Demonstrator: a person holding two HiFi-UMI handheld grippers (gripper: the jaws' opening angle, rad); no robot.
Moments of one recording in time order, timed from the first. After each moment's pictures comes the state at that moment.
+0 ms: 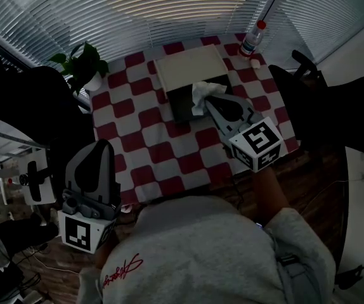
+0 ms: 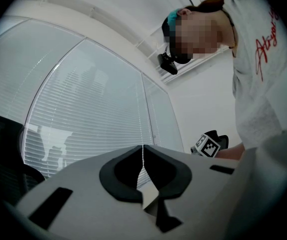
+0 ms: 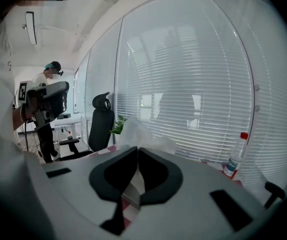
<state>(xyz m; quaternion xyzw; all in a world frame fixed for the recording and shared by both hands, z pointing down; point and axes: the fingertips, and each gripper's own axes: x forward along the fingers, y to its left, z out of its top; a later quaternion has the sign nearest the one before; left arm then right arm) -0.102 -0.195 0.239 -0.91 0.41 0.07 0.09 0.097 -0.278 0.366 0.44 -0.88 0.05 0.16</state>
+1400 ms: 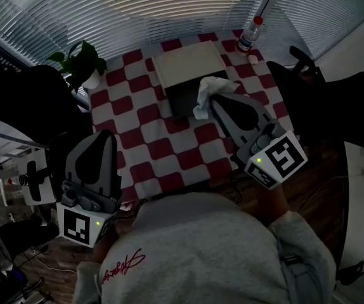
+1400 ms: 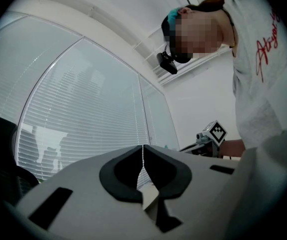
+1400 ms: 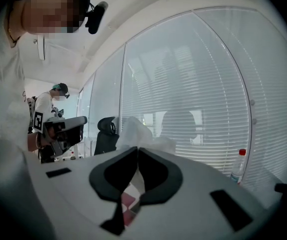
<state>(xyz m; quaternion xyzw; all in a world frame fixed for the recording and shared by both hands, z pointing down) -0.093 -0.196 0.233 -0.91 0.39 0.07 0.10 0.089 -0.235 0.282 0.43 -0.90 0.01 0.05</state>
